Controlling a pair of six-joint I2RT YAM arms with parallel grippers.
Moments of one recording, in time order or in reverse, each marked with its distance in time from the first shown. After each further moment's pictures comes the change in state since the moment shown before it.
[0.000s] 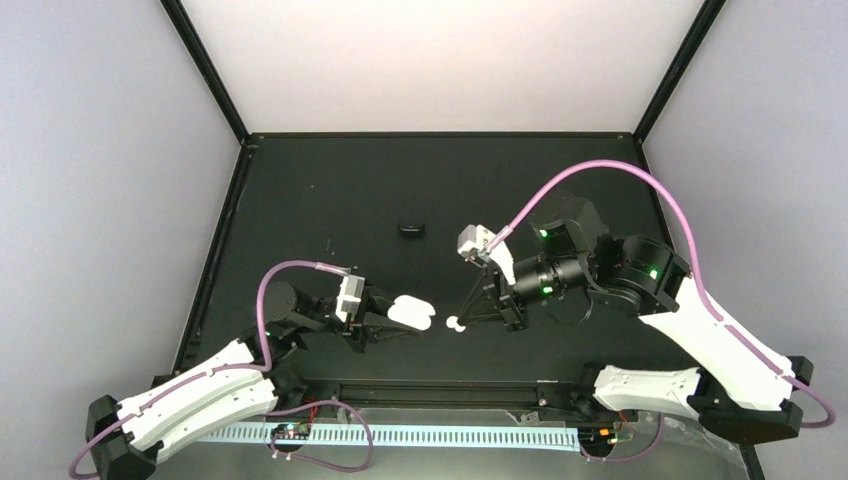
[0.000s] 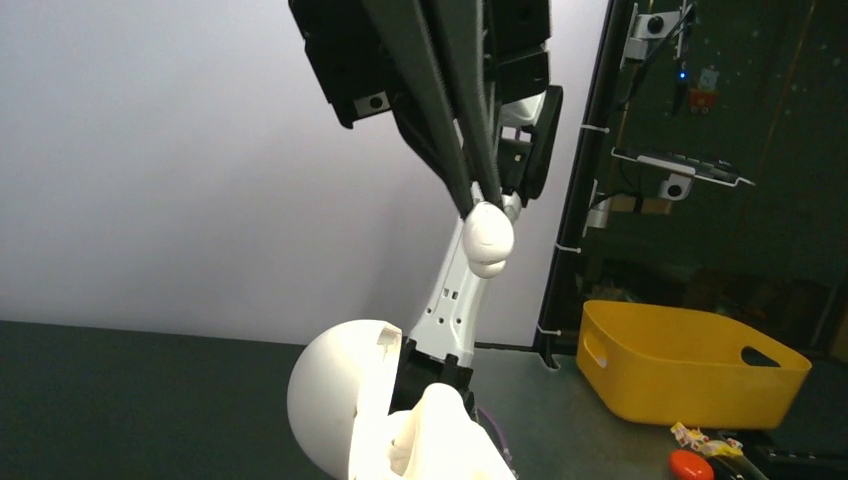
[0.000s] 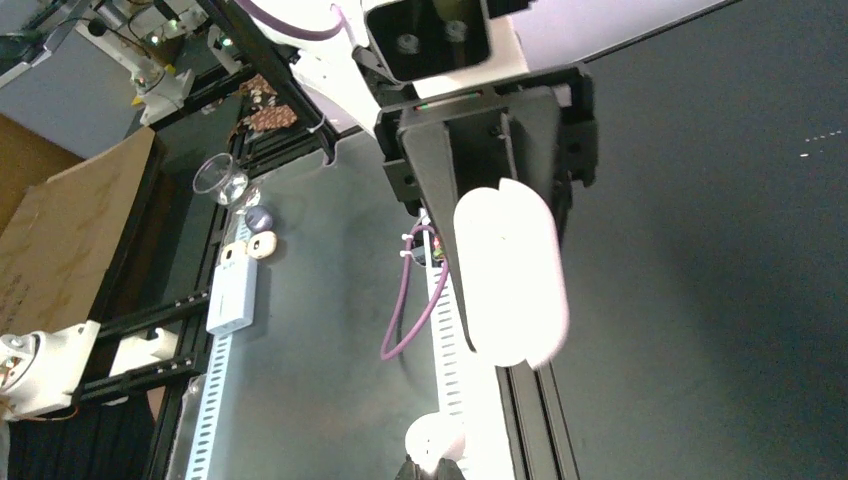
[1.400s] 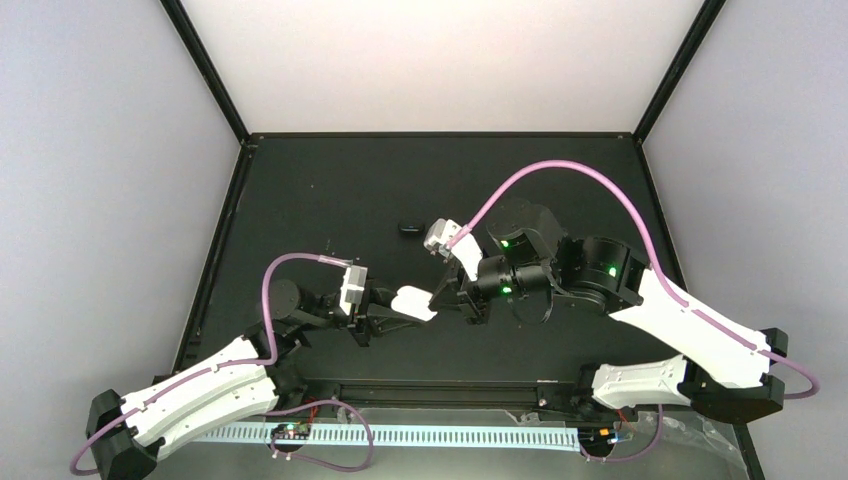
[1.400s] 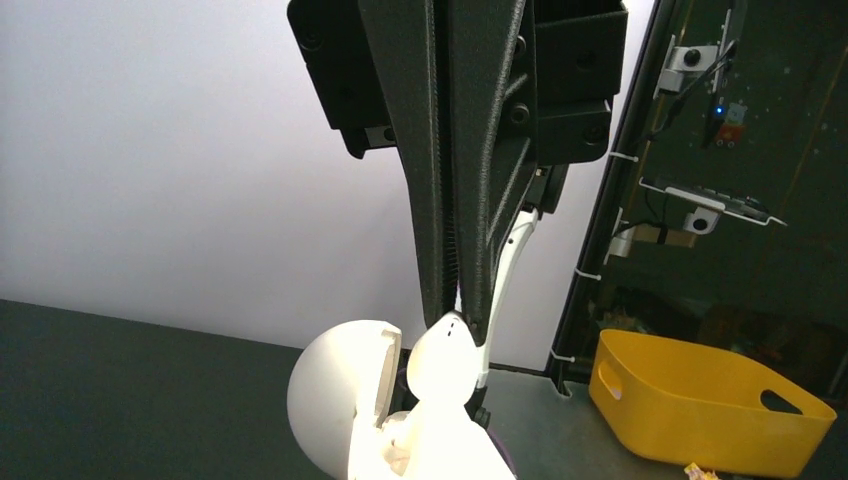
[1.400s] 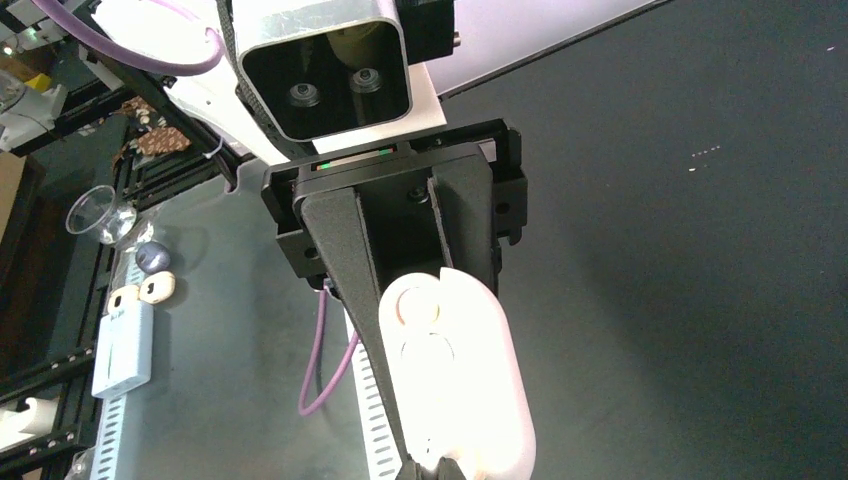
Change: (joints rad) left arm -0.001 0.046 0.002 0.053 -0.056 -0.060; right arm 0.156 0.113 0.026 0.115 0.312 0.076
